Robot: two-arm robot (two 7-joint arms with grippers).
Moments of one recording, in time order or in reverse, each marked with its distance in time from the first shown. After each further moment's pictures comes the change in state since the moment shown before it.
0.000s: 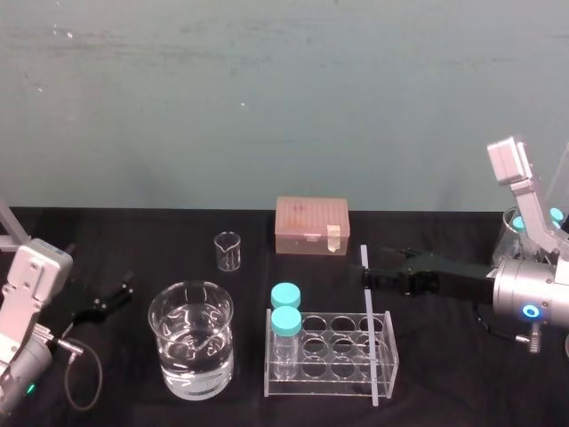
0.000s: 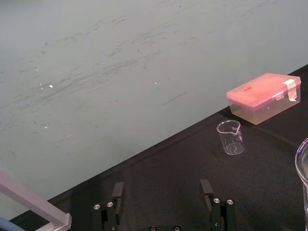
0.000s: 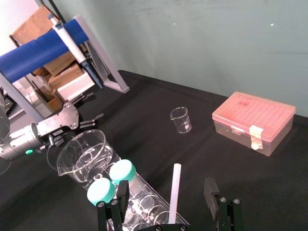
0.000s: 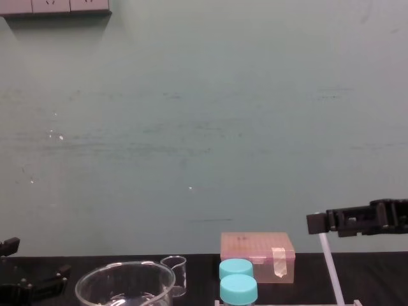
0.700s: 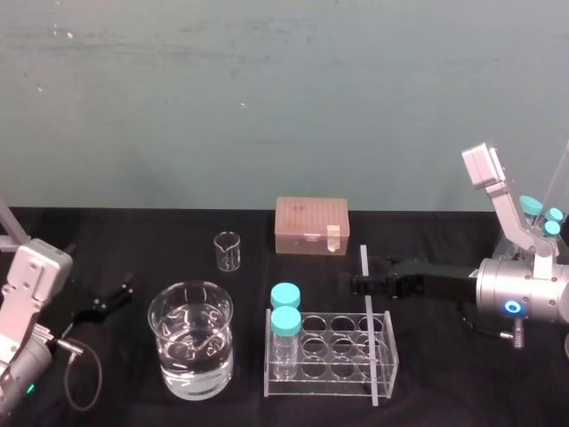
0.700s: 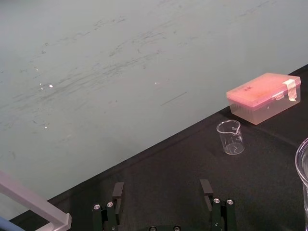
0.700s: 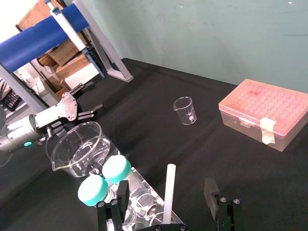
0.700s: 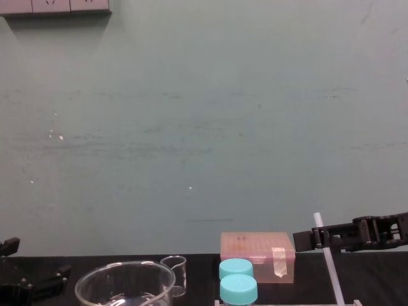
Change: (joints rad) left arm 0.000 0.000 0.000 0.000 0.000 0.000 0.000; right arm 0.105 -0.035 -0.105 0.140 0.001 -0.005 0.074
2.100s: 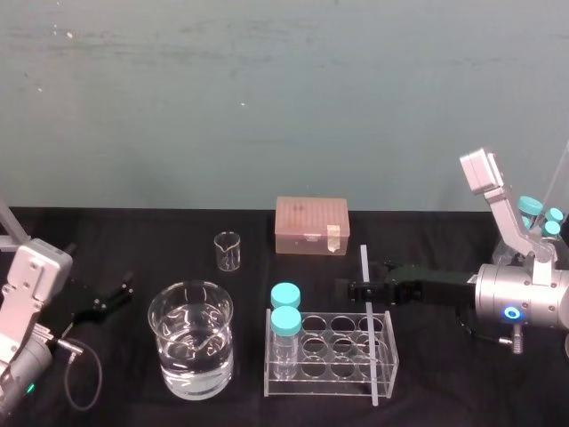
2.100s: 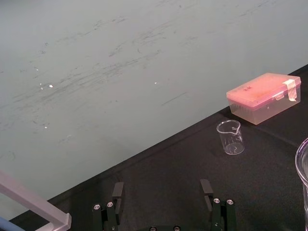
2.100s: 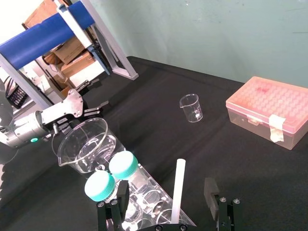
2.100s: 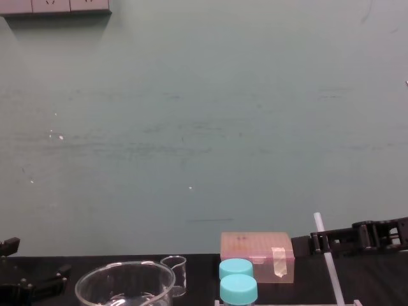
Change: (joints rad) left arm 0.000 0.000 0.000 0.000 0.000 0.000 0.000; right arm 0.009 0.024 -0.044 -0.011 0.036 -0.025 -0.001
